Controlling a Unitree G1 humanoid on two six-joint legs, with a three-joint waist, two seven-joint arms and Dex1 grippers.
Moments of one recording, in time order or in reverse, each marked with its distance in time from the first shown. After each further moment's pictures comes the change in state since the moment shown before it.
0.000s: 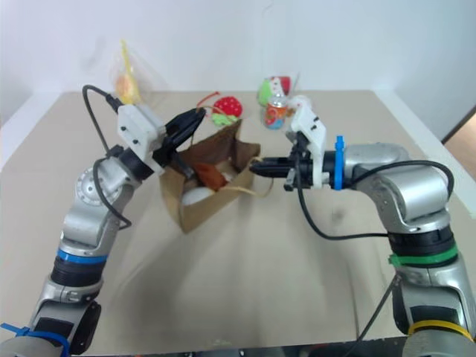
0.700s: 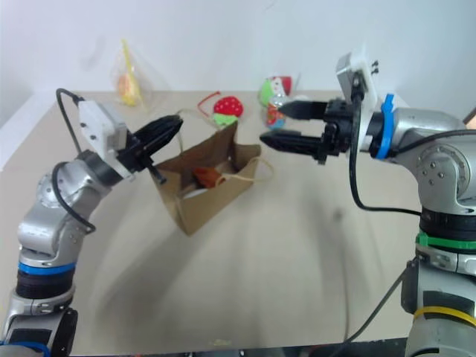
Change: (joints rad) left arm 0.070 0.129 0.147 -0.135 -0.244 0.224 -0.090; right arm -0.091 -0.070 -0.200 0.016 0.189 0.112 0.053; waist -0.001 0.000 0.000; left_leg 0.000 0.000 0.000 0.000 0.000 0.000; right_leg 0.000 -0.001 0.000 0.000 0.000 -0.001
